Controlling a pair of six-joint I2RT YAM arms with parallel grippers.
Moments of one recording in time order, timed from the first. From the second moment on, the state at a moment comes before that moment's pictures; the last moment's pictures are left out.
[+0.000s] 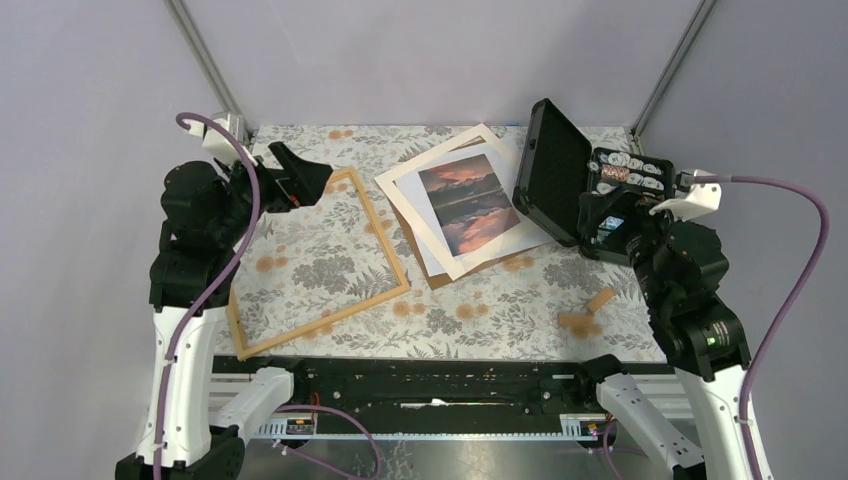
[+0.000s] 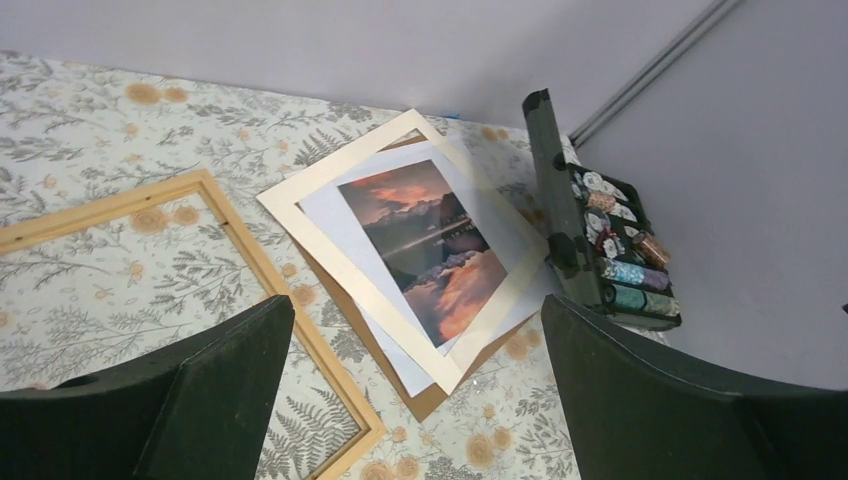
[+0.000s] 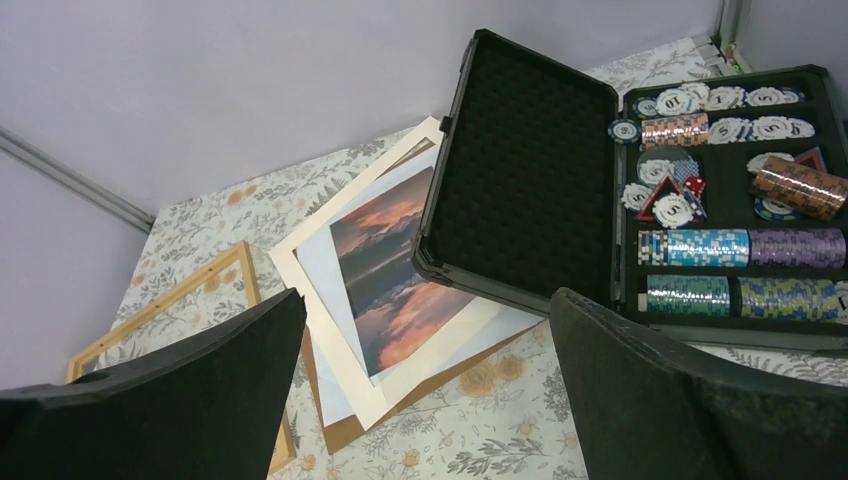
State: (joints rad) left arm -0.11 0.91 1.40 -0.63 0.29 -0.43; right arm 0.30 0.64 1.16 -0.66 0.27 0.42
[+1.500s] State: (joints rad) left arm -0.08 1.25 1.20 -0.60 0.05 -0.53; right arm 0.89 2.32 1.72 -0.17 0.27 0.51
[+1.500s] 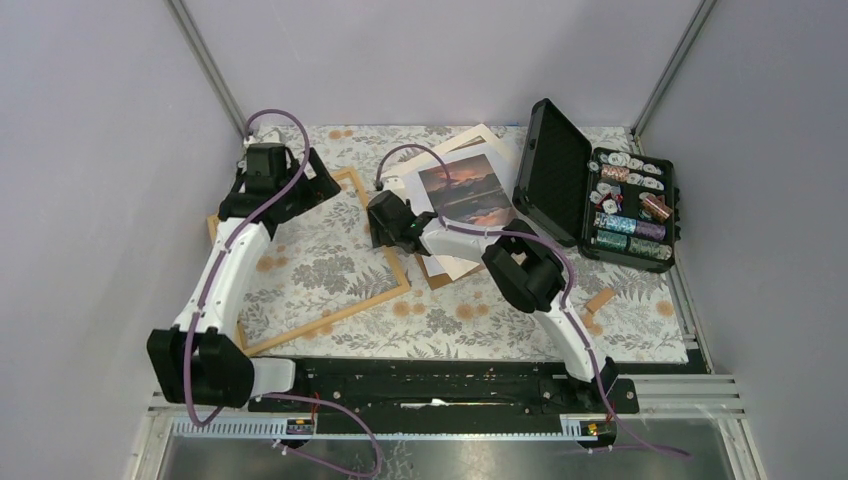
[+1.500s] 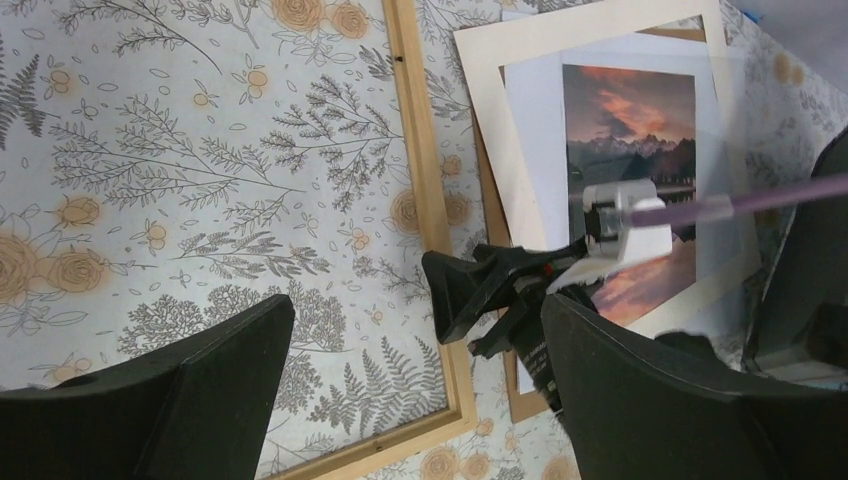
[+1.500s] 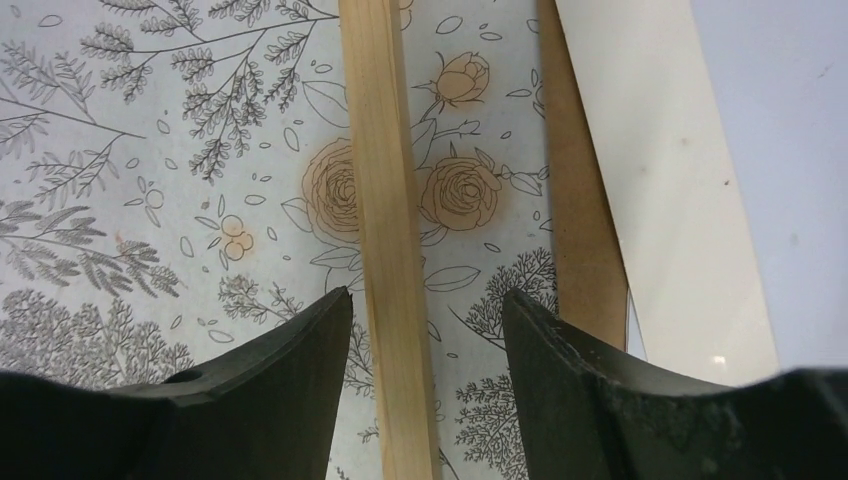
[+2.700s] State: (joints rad) left arm -0.04 2.05 1.49 -0.20 0.34 -0.81; right arm 0.93 2.20 1.45 0.10 0.30 0.34
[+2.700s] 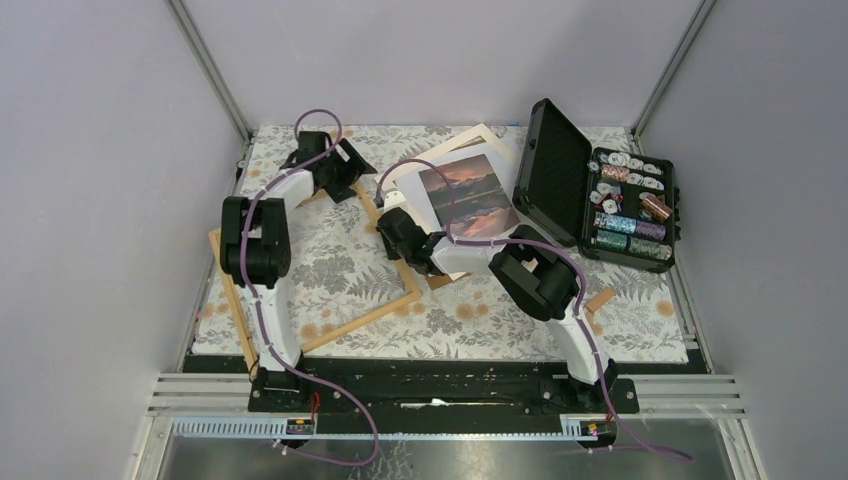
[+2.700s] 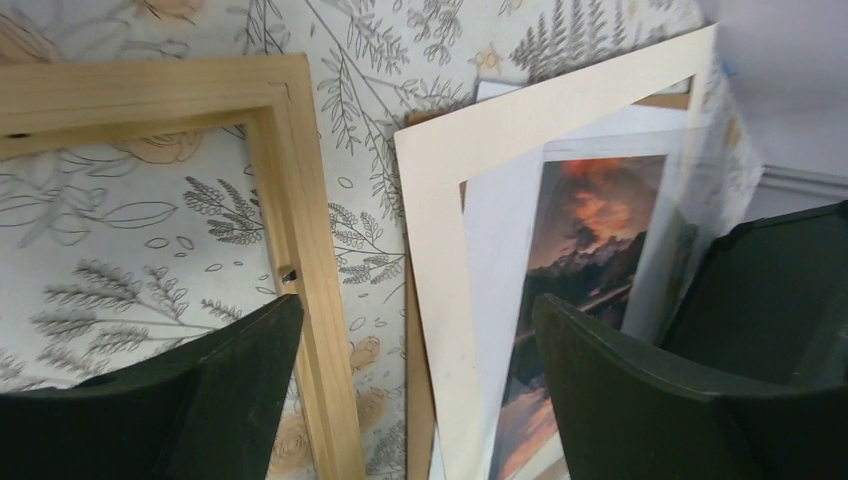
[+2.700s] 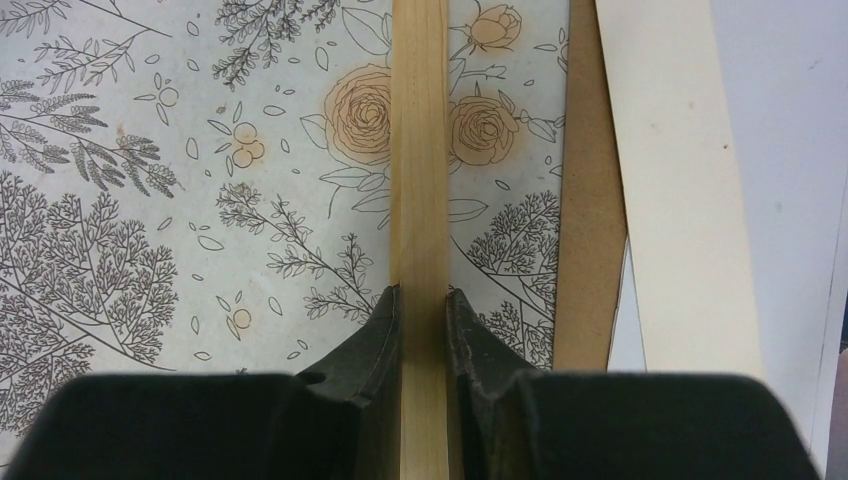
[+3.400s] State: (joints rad) left arm -0.07 2.14 1.46 -0.11 0.26 -0.79; right arm 0.92 2.20 1.45 0.10 0.28 0.34
